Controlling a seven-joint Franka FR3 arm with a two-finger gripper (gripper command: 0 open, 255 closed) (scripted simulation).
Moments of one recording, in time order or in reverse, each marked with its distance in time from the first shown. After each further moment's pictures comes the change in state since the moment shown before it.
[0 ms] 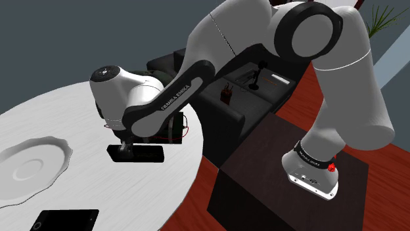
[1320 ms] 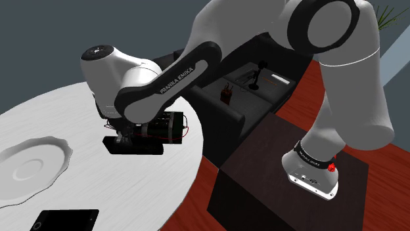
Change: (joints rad) arm -0.016 -0.079 0.023 0.008 0.029 -0.084 -0.022
